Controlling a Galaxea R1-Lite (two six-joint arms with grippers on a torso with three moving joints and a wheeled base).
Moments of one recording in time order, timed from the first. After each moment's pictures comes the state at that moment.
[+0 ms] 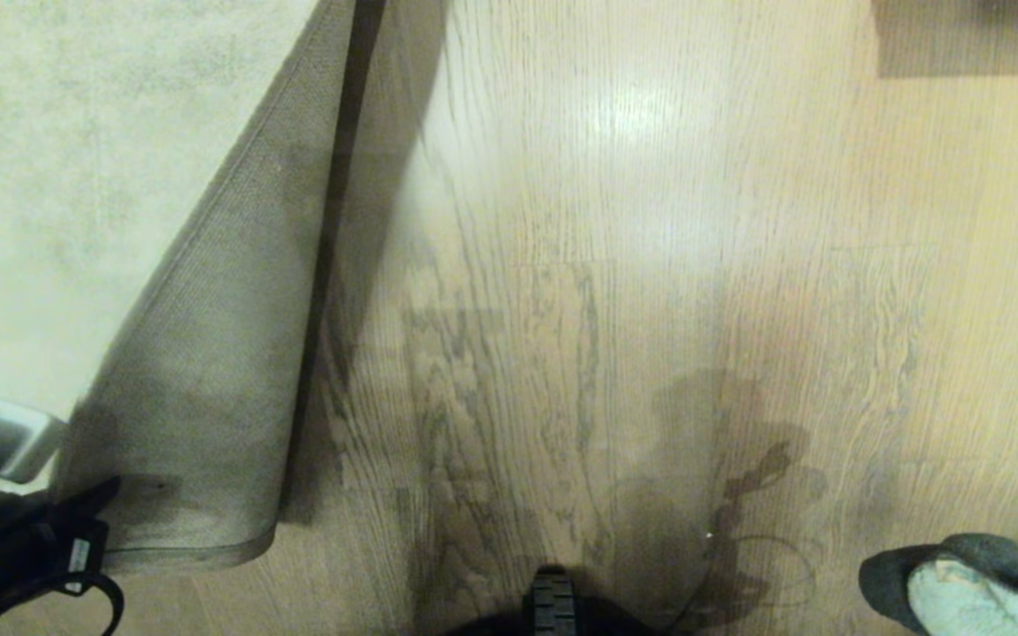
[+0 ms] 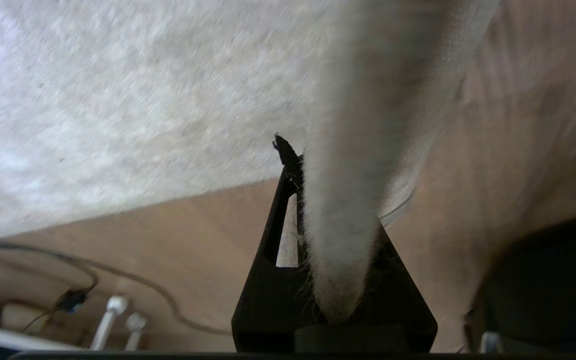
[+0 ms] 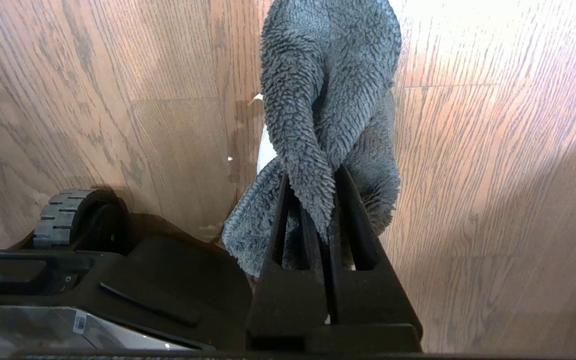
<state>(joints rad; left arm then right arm) 0.26 1.23 -0.19 -0.59 -0.12 0.42 0.00 0.00 -0.06 0.16 0.01 -0.01</state>
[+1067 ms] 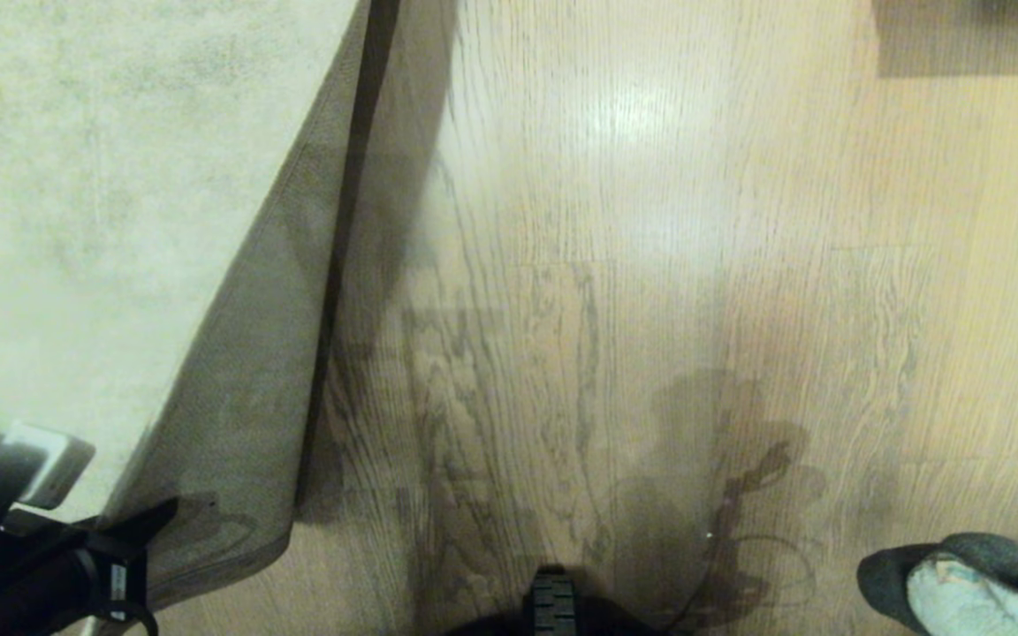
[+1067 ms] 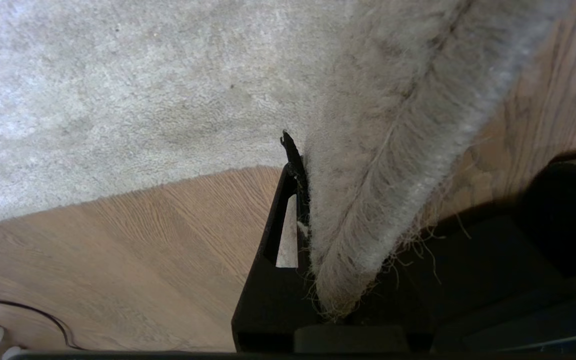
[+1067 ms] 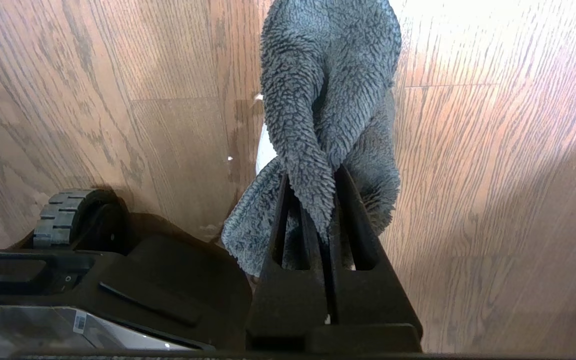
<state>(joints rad) 0.10 1.21 -0.11 -0.63 -0.15 0.21 0.00 0.00 -0.06 0.15 0.01 -0.01</state>
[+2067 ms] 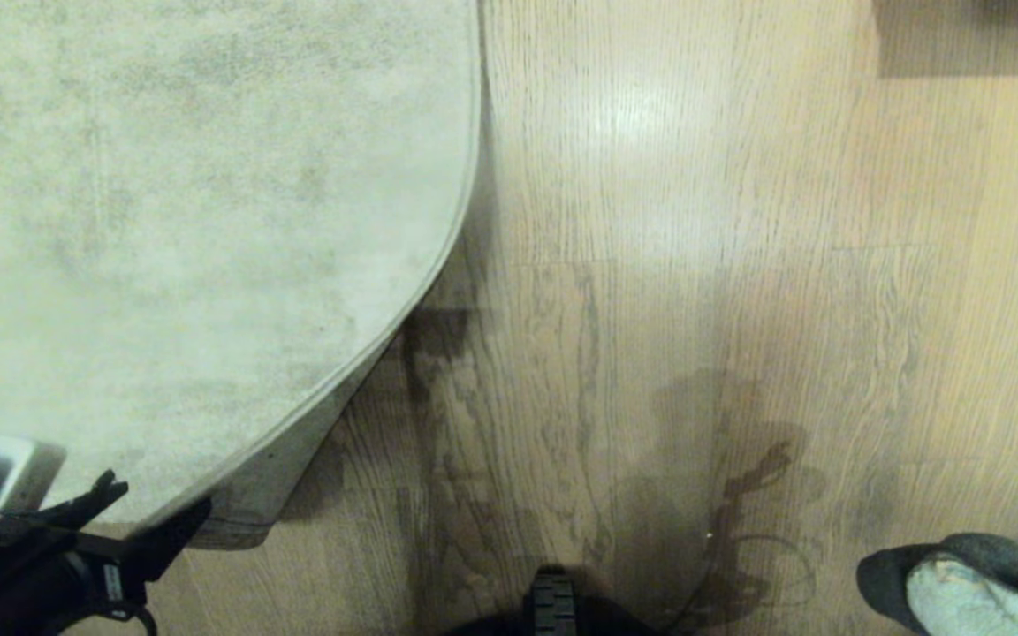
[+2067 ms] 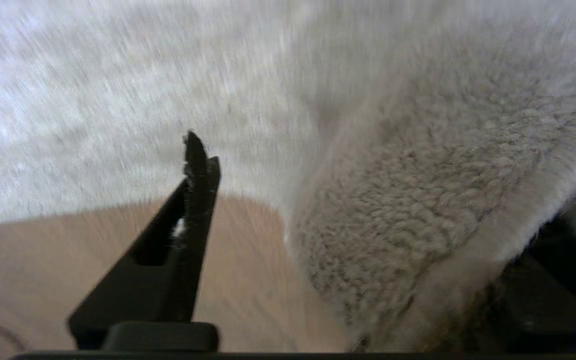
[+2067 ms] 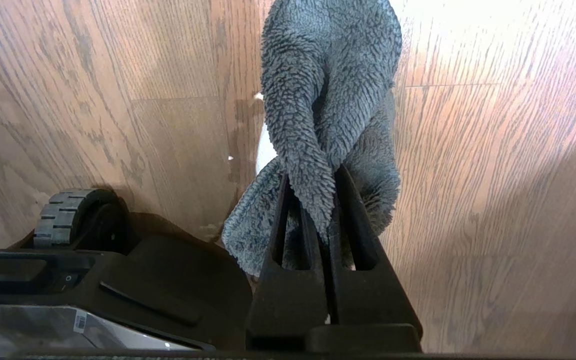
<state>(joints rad) 0.08 1.21 -0.02 -0.85 -0.16 0.10 0.00 0.00 -0.06 0.16 0.01 -0.01</state>
